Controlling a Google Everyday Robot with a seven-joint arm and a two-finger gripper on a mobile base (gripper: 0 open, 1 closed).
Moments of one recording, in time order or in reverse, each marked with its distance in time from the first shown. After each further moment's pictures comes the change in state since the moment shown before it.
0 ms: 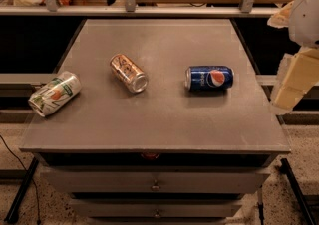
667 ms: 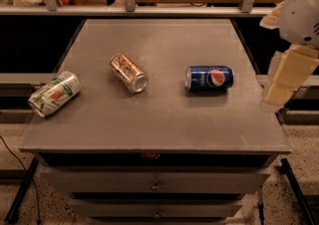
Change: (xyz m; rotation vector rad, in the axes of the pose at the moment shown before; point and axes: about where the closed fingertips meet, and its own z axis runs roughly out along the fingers) arm -0.009 -0.001 0.004 -0.028 -0.006 0.009
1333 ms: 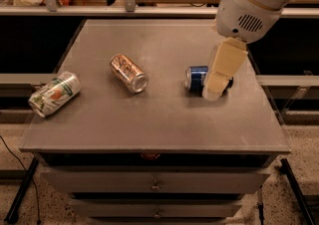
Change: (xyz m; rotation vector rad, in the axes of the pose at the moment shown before) arm -0.085 -0.008 0.048 -0.145 -0.096 0.005
